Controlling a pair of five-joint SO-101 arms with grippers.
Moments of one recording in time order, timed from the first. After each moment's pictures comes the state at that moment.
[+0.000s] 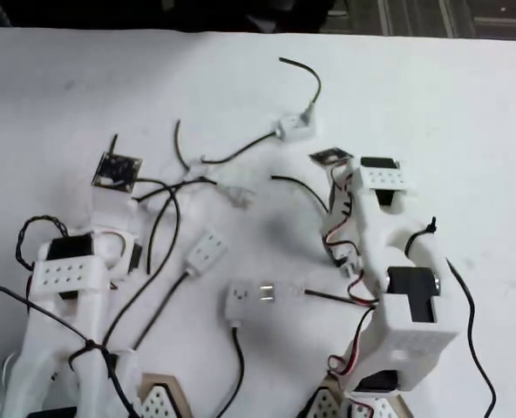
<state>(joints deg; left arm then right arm) -13.7 -35.9 62.3 53.8 -17.9 -0.8 13.4 20.4 76.2 26.7</state>
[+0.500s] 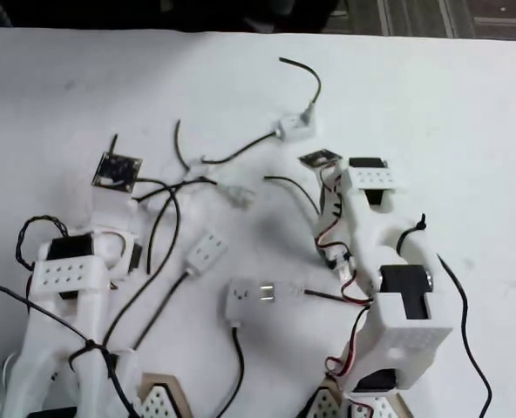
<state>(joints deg) -13.7 -35.9 62.3 53.8 -17.9 -4.0 13.7 20.1 75.9 26.7</state>
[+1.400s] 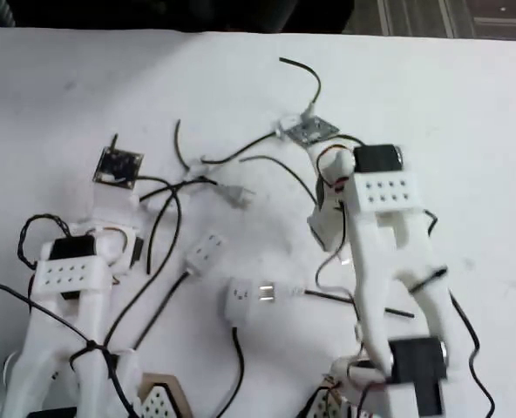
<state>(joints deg) -12.2 -35.9 62.5 47.2 -17.9 -9.8 -14.9 15.3 93.7 27.1</state>
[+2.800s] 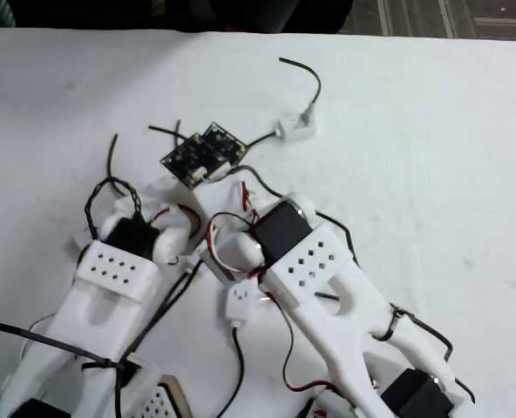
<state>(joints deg) 14.8 -35.9 48.5 49.0 -17.8 -44.8 -22.9 15.4 87.3 3.5</state>
